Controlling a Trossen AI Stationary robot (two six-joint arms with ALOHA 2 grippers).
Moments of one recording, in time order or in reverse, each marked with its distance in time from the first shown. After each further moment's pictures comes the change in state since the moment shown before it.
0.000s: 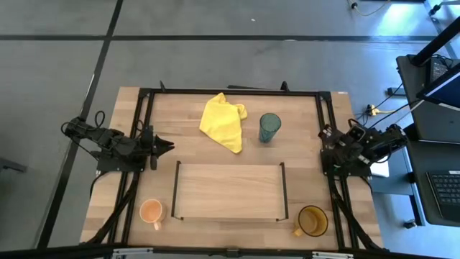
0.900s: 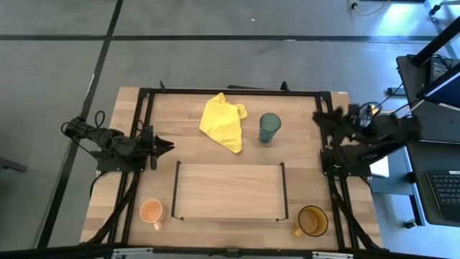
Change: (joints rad) left arm 0.000 0.000 0.000 0.000 0.000 0.000; right arm 0.000 0.264 0.696 -1.382 0.783 0.069
